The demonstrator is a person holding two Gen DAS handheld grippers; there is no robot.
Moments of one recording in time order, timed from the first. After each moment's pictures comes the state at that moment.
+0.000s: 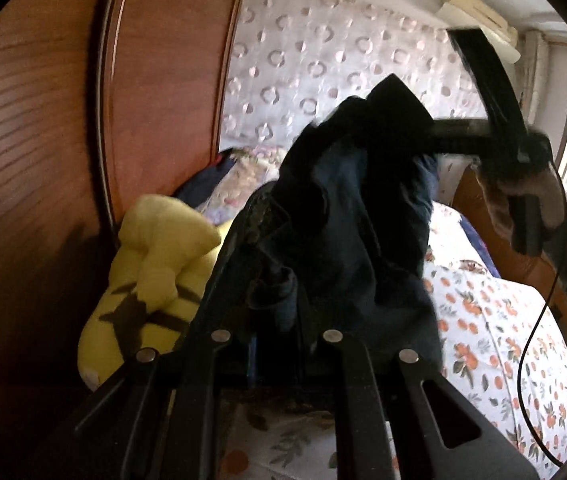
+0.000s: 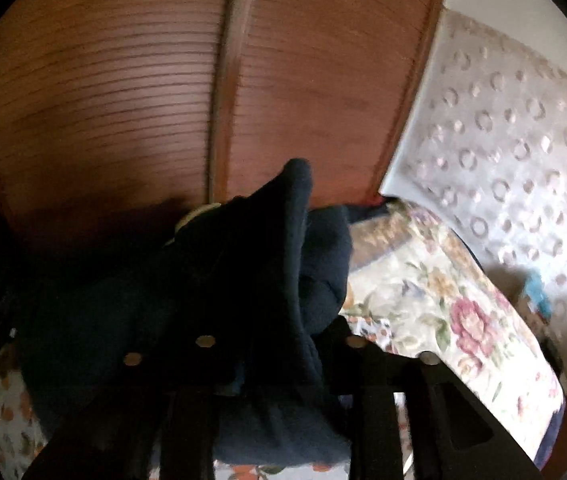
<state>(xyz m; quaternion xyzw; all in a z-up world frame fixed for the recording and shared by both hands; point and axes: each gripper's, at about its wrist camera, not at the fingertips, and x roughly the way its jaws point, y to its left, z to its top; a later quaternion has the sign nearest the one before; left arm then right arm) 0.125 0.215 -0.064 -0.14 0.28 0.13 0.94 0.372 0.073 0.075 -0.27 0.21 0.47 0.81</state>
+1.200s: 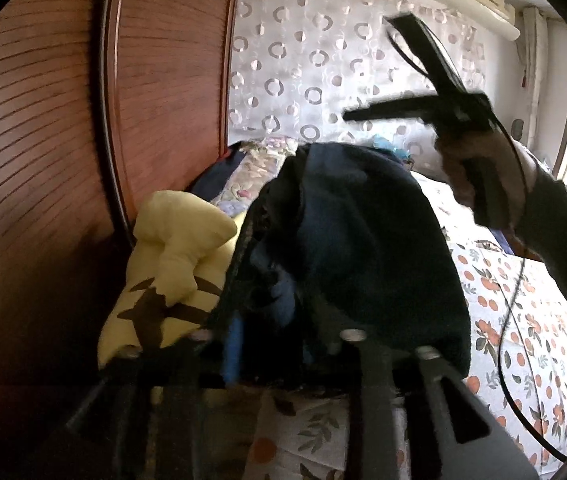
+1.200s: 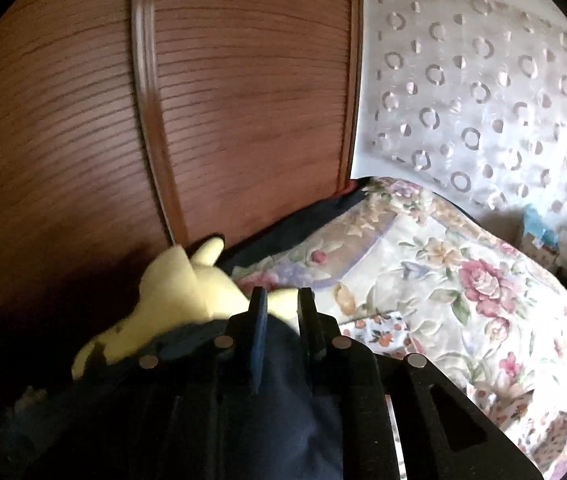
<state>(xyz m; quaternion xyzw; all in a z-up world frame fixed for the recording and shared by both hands) 0.114 0.223 -0.060 -0.10 0.29 0.14 0.94 0.426 0.115 0.041 -0.18 0.25 0.45 0.84</state>
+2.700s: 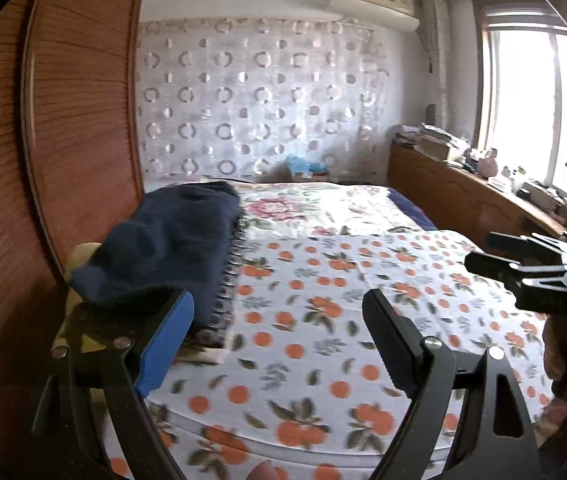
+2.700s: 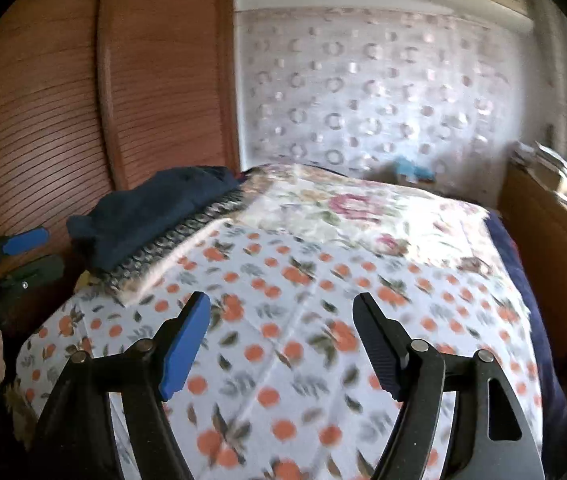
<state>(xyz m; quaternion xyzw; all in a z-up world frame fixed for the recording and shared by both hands) 0.051 0.057 -0.018 -0.03 0.24 0.01 0.97 0.125 -0.158 0.026 -0.07 0.23 0.25 0.94</state>
